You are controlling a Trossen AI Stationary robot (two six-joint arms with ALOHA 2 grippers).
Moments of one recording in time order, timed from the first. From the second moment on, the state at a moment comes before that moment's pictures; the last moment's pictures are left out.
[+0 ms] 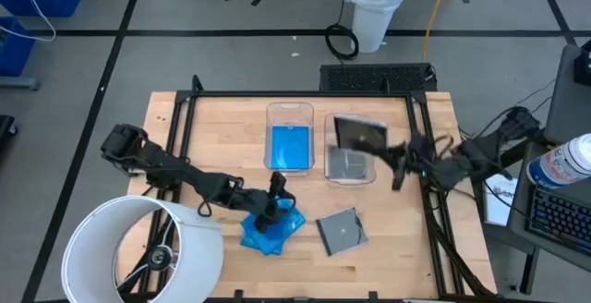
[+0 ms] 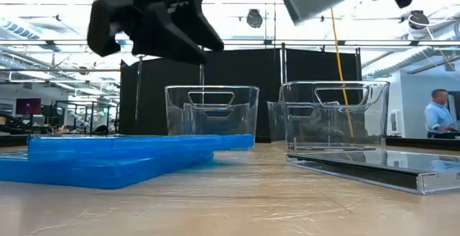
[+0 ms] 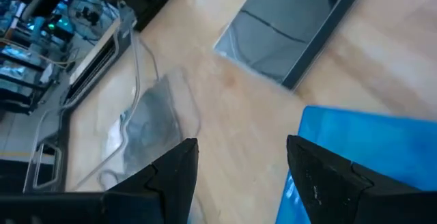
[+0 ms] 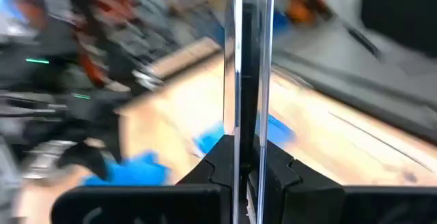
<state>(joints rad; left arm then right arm) -0.34 1.59 0.88 0.11 -0.31 0.55 0.50 0.70 0.79 -0.58 0.90 0.70</state>
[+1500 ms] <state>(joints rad) -0.19 1.59 0.82 0.05 -0.14 0.62 -0.25 1.11 1.01 -0.84 -0.01 1.37</state>
